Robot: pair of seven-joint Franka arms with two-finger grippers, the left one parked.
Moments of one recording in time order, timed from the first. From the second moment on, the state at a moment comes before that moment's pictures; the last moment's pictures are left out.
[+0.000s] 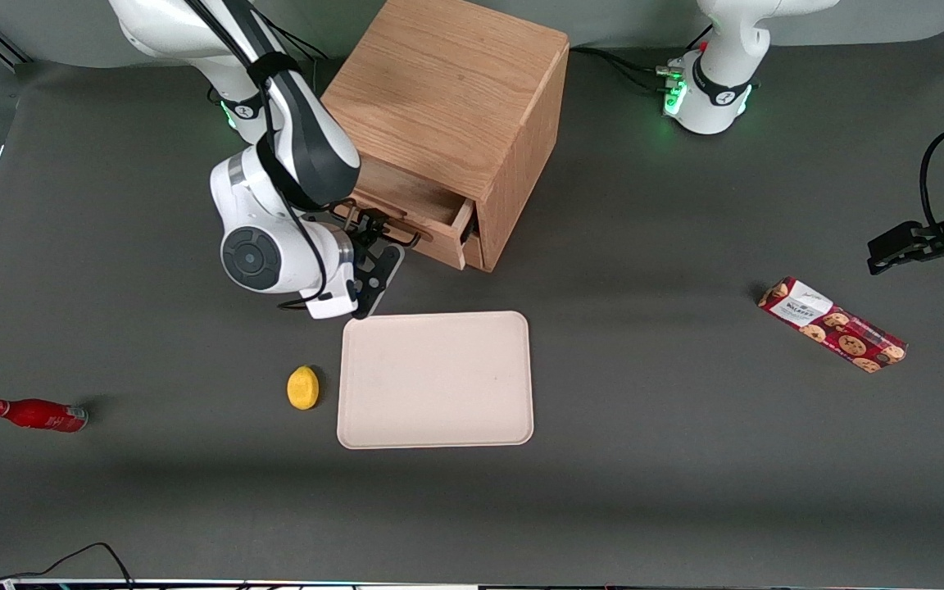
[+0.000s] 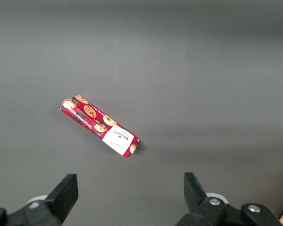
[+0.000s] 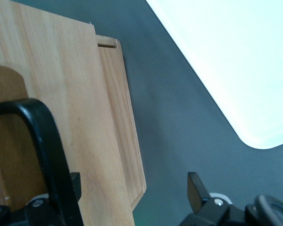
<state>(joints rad) 0.66 0.38 -0.22 -1.70 0.40 1.71 -0.64</state>
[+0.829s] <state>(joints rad) 0.59 0.44 -0.22 -1.62 0.40 1.71 -0.71</state>
